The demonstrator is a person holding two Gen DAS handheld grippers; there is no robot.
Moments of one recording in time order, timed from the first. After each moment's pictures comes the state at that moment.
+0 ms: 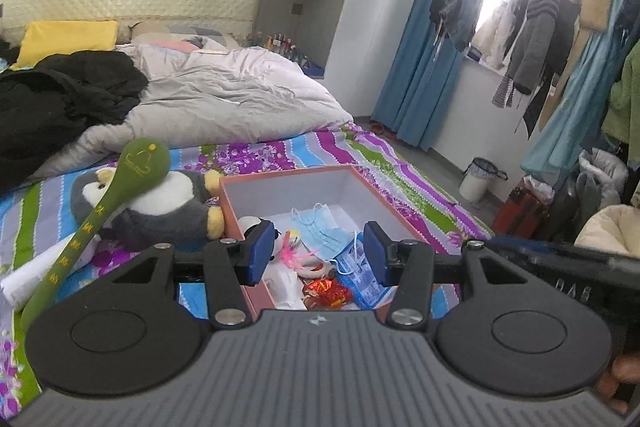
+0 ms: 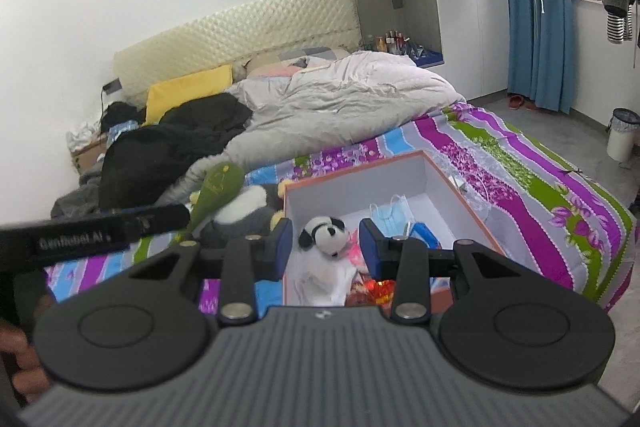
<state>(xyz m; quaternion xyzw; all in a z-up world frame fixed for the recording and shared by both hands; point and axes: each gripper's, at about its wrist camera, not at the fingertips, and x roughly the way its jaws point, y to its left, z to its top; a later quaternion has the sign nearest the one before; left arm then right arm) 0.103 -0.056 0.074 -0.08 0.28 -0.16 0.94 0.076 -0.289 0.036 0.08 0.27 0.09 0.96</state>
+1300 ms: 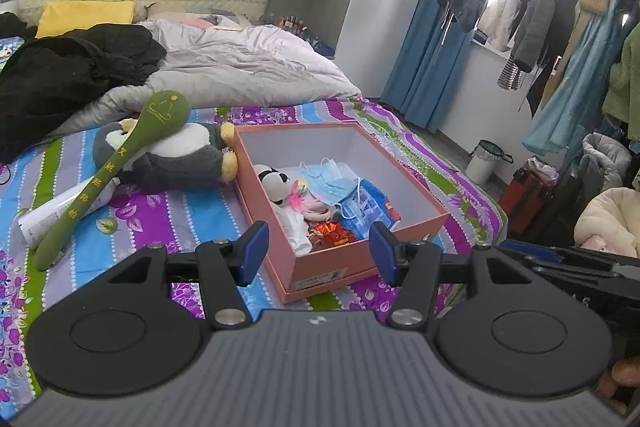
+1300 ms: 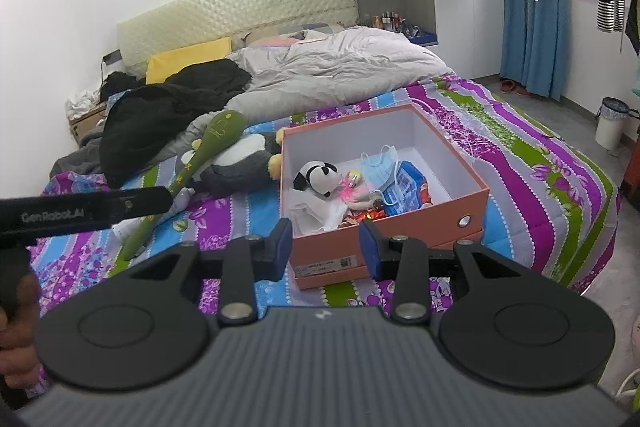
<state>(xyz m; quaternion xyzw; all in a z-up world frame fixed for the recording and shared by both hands) 0.025 -0.051 0.040 -0.08 0.31 -0.14 0.94 0.004 -0.286 0.005 0.06 0.29 0.07 0.95</state>
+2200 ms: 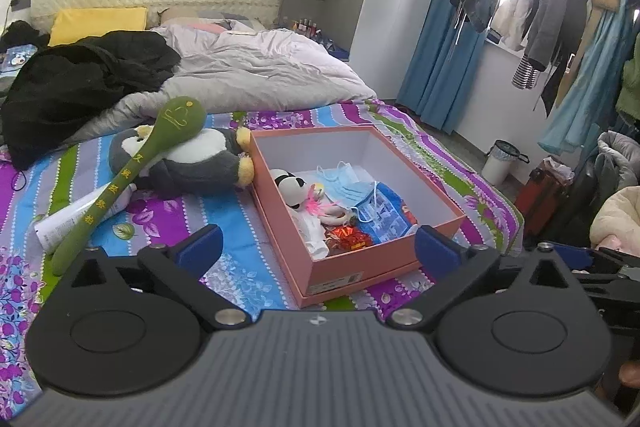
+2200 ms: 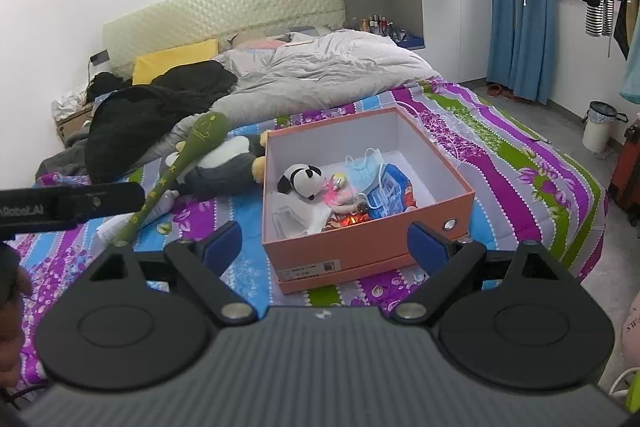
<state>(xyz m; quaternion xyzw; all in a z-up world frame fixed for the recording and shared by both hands) 0.029 -0.050 0.040 -0.06 0.31 -0.11 0.94 0.008 -0.288 0.001 0.06 0.29 0.05 0.95</state>
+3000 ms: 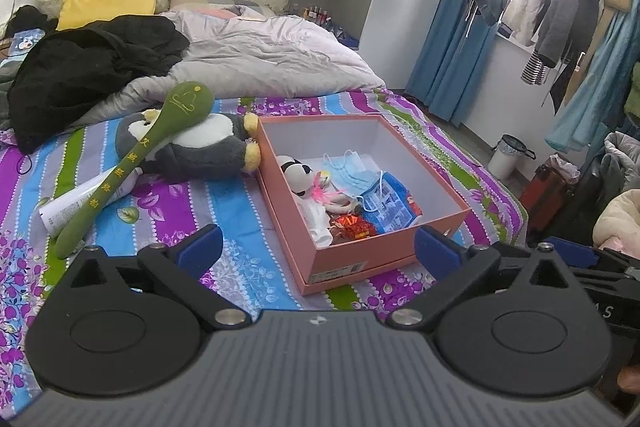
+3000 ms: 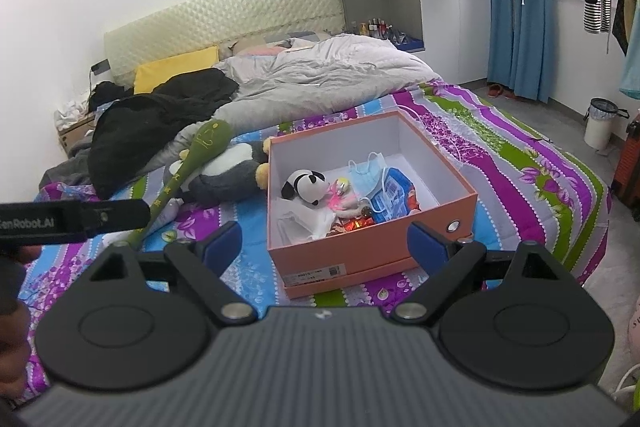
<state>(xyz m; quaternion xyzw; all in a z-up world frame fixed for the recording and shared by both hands) 0.028 -0.051 0.040 -0.07 0.33 -0.10 0.94 0.006 -0.288 0.005 0.07 0.28 0.06 0.96</state>
